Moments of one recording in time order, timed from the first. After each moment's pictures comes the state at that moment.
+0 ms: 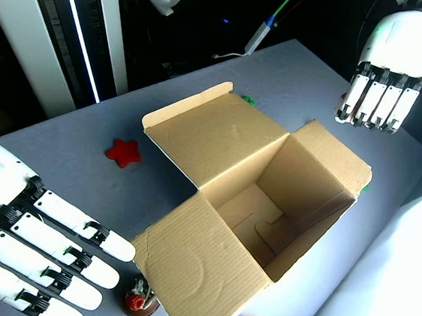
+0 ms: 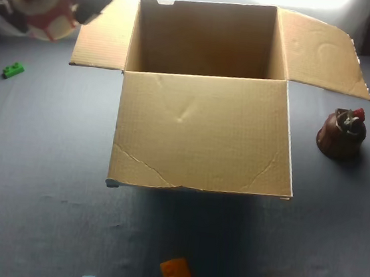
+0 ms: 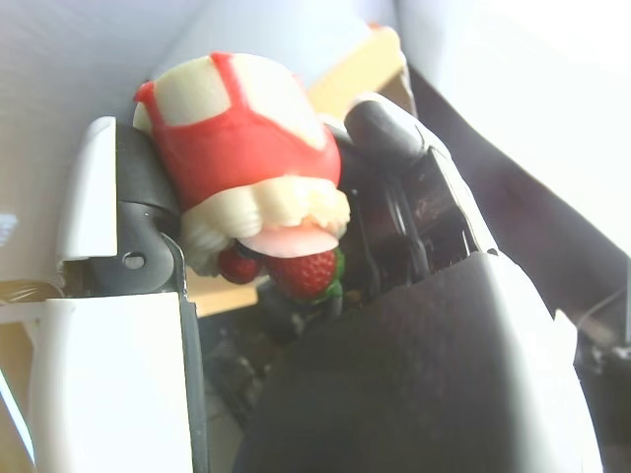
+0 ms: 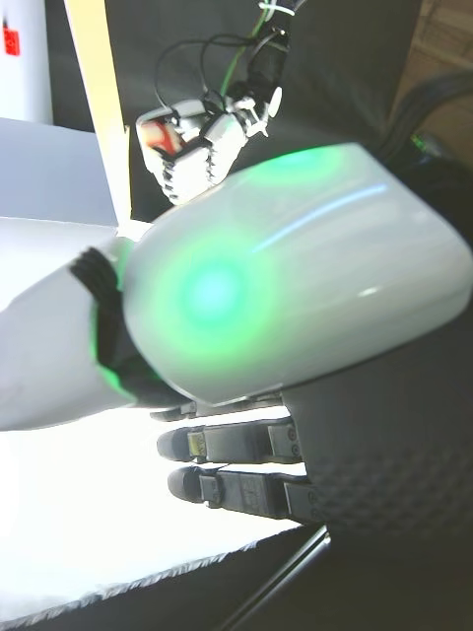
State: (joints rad) left arm -0.25 -1.08 1.73 2.18 -1.10 -0.58; right arm -0.29 -0.57 0.82 0.33 0.32 -1.28
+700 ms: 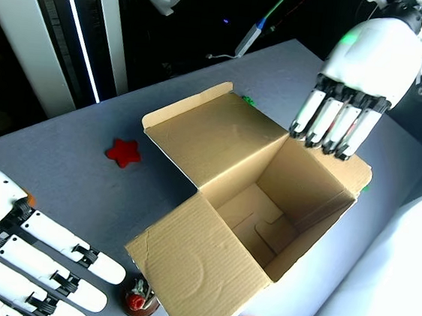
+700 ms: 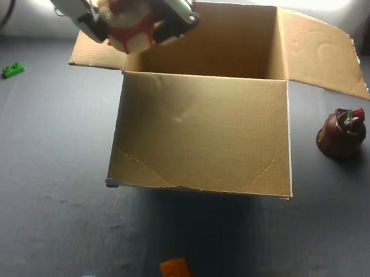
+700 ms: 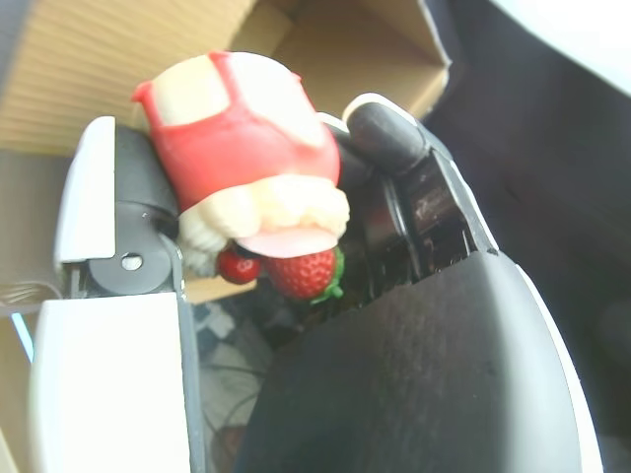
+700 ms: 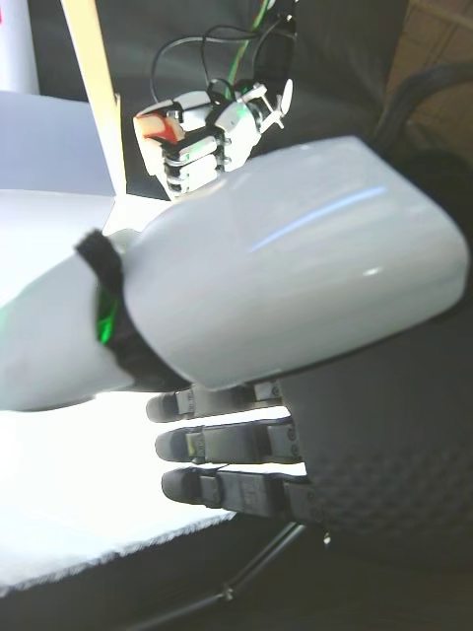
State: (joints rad) left arm -0.24 -1.28 1.74 2.22 -1.11 -0.58; right arm -0.30 -0.58 0.86 0.33 0.31 -1.22
